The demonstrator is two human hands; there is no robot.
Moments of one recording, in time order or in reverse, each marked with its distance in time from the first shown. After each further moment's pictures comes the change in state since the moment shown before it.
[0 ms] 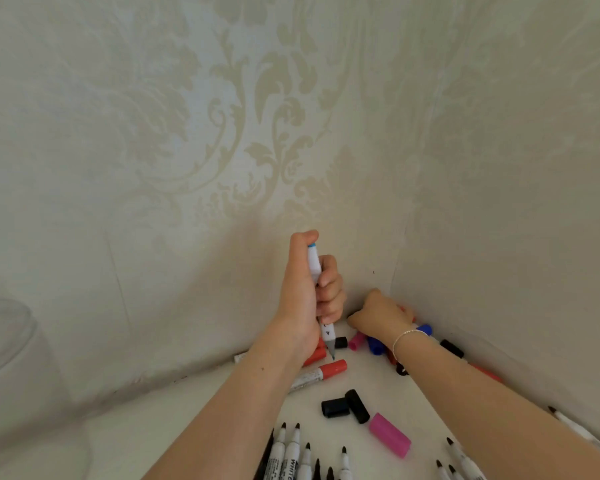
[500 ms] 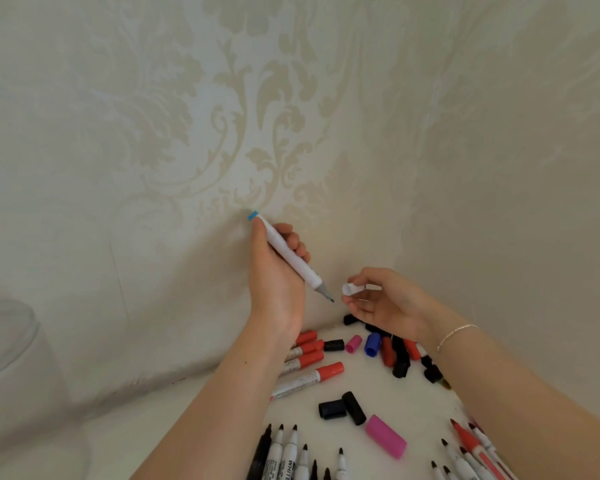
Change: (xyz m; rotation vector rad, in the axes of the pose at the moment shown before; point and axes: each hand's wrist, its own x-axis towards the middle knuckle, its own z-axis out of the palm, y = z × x) left_hand 0.009 0.015 -0.010 -0.402 0.164 0.368; right_hand -0.045 -0.003 -0.066 1.514 -0.473 0.064
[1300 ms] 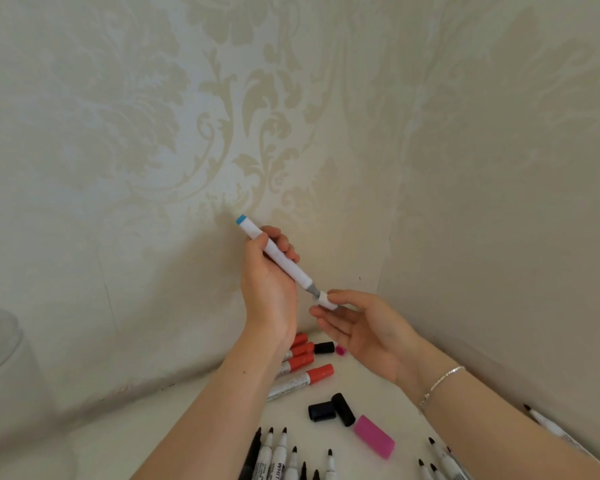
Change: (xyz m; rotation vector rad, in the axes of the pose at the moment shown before) left_hand -0.008 -0.006 0.005 0.011 0.017 0.113; right_hand -0.039 0.029 0.024 0.233 -0.081 -0.033
